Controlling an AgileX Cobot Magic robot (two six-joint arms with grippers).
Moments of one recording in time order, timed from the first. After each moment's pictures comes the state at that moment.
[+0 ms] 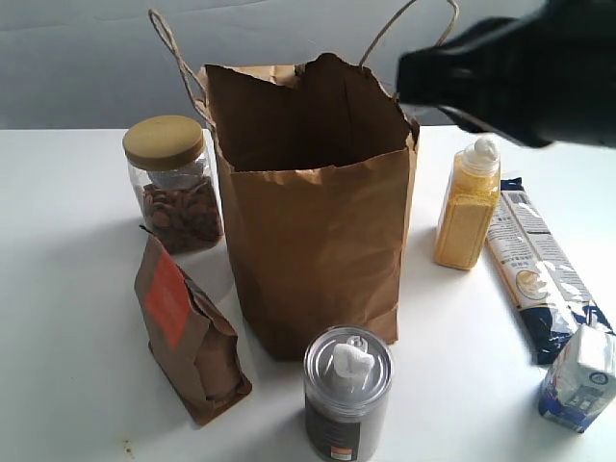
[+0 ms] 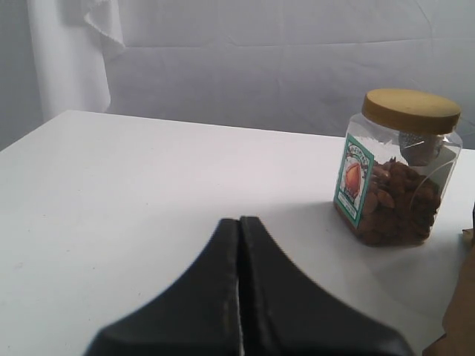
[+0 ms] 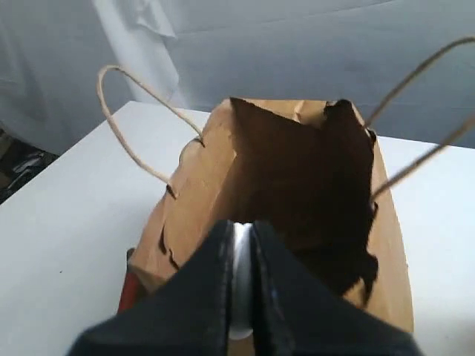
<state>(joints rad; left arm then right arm) 0.08 0.00 0.00 0.05 0.27 -0.11 0.95 1.07 -0.92 -0.08 0.29 0.37</state>
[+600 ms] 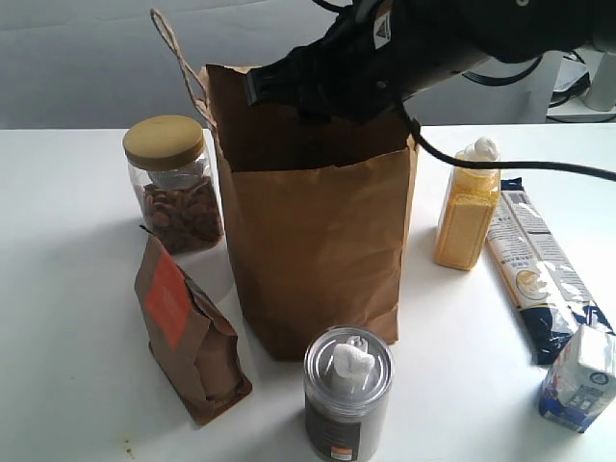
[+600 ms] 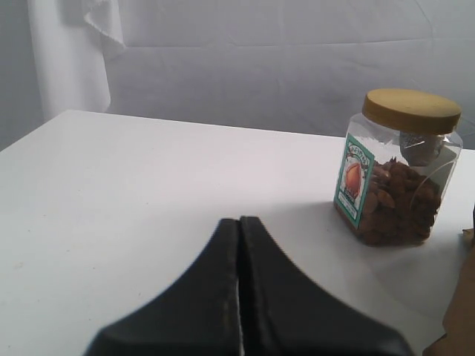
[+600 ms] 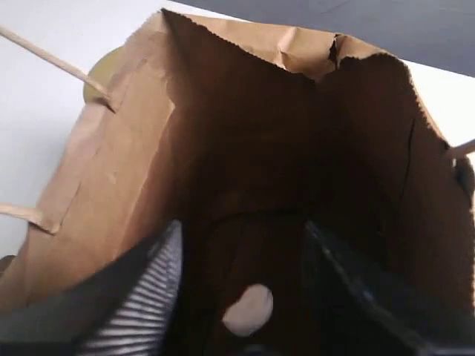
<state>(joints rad) 0.08 0.00 0.00 0.05 0.27 -0.11 0.96 1.62 -1.39 -0.13 0.58 0.36</state>
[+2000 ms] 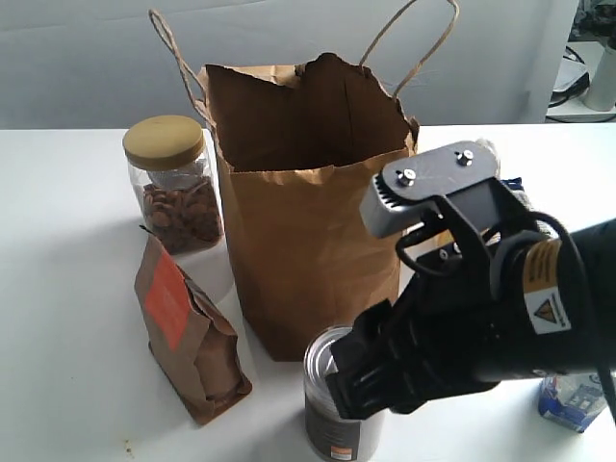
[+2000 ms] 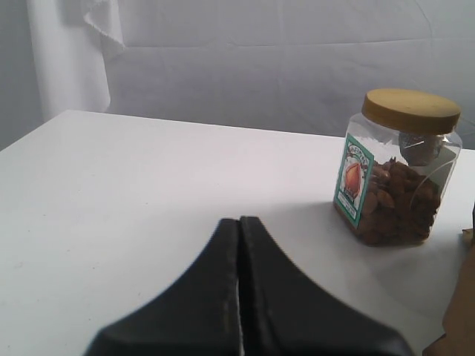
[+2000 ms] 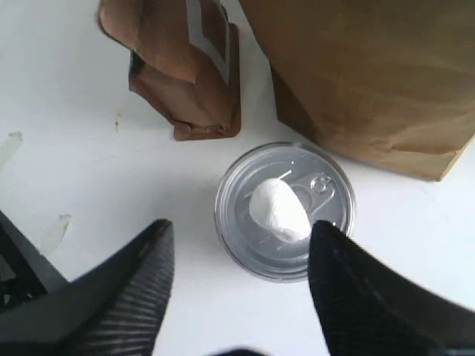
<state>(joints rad) 0.08 0.00 0.00 0.05 0.27 -0.11 1.17 1.18 -0.81 0.05 0.64 0.30</state>
